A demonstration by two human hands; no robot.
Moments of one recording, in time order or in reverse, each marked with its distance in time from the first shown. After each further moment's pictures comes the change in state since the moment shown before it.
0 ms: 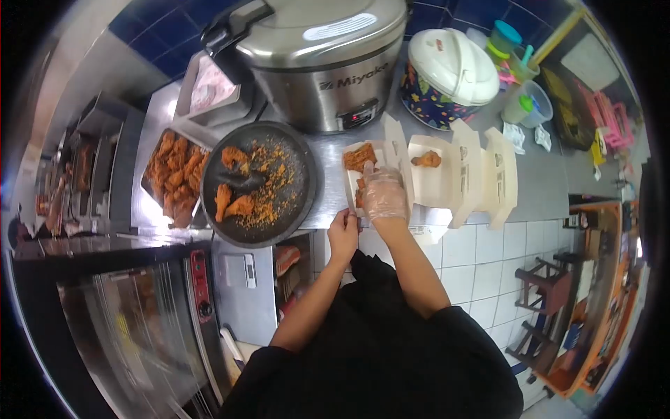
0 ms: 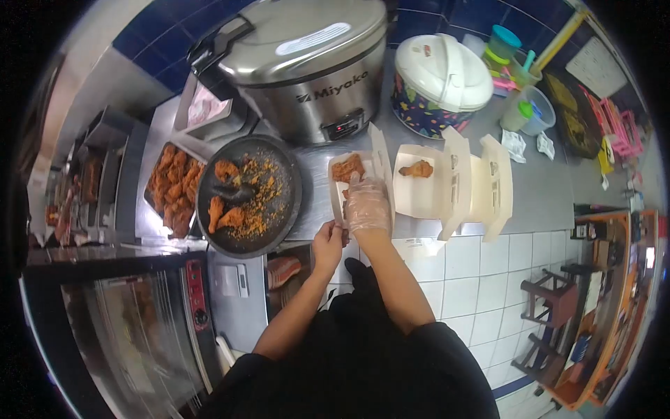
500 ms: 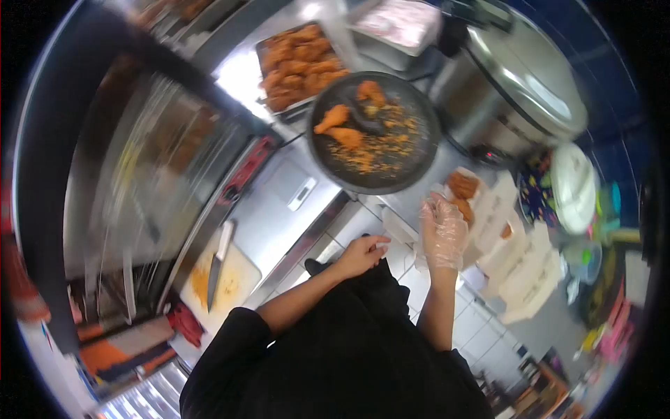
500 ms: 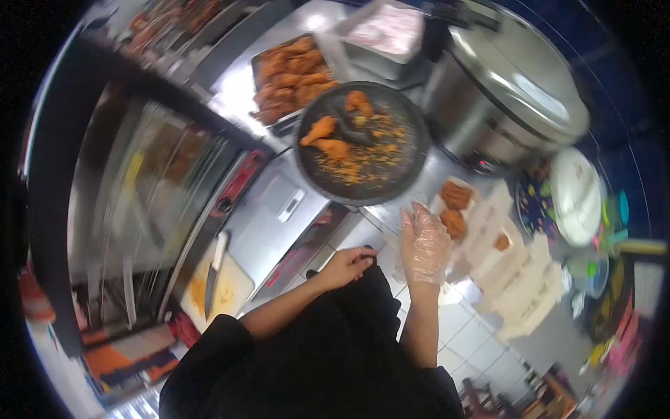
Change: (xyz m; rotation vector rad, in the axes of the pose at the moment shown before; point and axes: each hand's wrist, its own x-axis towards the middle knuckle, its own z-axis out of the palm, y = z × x) left_hand -0.116 0.002 -0.102 0.018 -0.074 -0.098; right_hand -0.037 -0.075 -0.072 0.453 -0.103 -0.302
